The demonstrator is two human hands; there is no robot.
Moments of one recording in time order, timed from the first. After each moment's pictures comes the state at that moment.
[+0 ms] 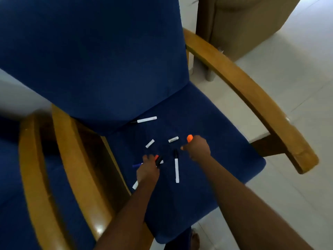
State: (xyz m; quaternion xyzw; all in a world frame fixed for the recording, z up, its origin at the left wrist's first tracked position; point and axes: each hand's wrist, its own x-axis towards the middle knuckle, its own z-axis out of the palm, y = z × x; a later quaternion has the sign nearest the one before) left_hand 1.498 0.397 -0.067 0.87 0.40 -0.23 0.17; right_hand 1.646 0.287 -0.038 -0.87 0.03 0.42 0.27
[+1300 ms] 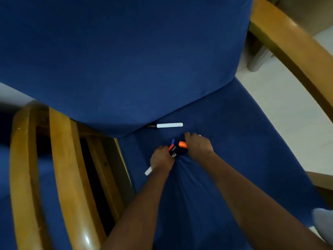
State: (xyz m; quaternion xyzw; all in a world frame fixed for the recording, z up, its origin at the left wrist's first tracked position) left_hand 1.578 0.502 -0.157 0.83 0.46 -0.23 0.23; right_hand 1.695 0.425 -0.118 -0.84 -0.38 0.38 -0.03
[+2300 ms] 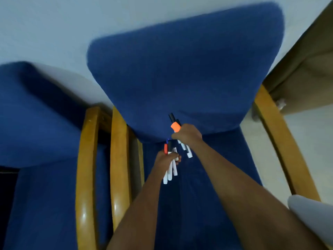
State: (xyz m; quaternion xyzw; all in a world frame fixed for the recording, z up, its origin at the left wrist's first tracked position) left_hand 1.576 0.529 0.053 0.46 0.60 0.01 0.66; right_hand 1.707 0.526 0.101 -0.83 -0.28 0.45 0.16
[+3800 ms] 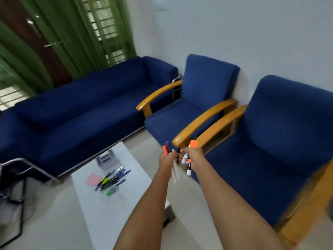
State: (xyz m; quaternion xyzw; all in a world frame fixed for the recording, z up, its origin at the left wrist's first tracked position) left_hand 1.314 -0.045 0.323 0.11 0.65 0.57 0.49; right_hand 1.397 0.018 0.334 -0.59 -0.30 0.71 0.25
